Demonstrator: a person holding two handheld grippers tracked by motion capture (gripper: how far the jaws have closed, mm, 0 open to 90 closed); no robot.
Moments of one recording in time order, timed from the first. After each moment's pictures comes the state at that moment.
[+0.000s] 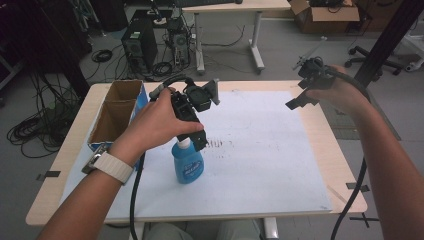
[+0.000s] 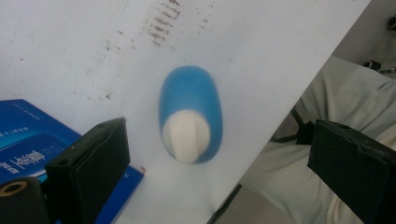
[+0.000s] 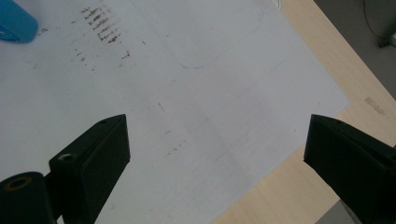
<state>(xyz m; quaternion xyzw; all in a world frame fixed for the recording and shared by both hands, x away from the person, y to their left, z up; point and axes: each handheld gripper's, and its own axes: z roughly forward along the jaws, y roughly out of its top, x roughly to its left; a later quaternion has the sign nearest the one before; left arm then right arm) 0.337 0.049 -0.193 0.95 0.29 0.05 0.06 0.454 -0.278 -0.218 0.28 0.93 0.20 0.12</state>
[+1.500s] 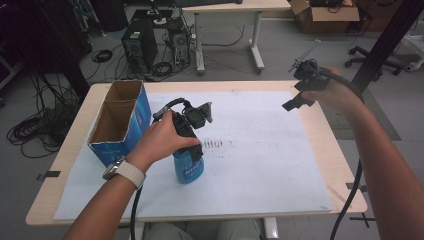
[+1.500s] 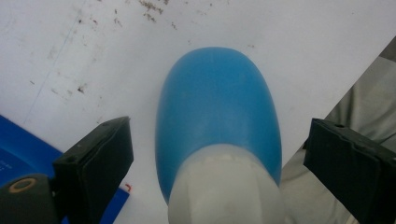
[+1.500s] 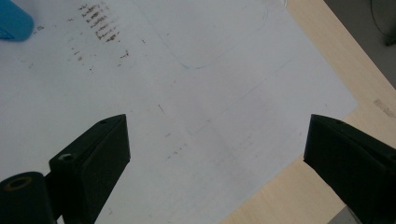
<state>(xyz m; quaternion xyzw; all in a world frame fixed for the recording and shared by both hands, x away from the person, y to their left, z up) 0.358 0.059 -0.273 0.95 0.31 0.02 0.04 0.461 -0.272 -0.229 0.28 0.93 0.20 0.11</state>
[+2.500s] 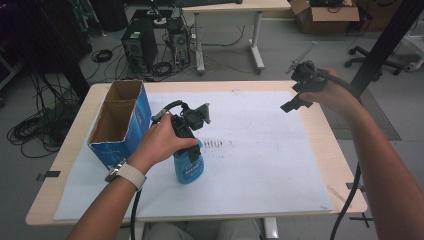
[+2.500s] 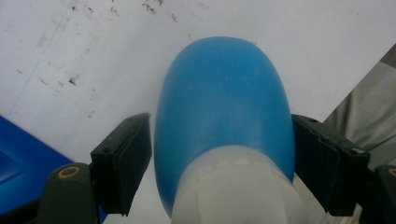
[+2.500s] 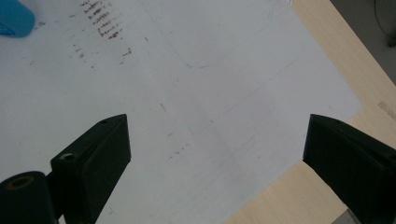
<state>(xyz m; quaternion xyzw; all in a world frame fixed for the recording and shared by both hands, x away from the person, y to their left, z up) 0.360 0.063 -0.280 0.94 0.34 0.01 0.04 0.460 -0.267 -0.232 0.27 0.94 0.19 0.11</state>
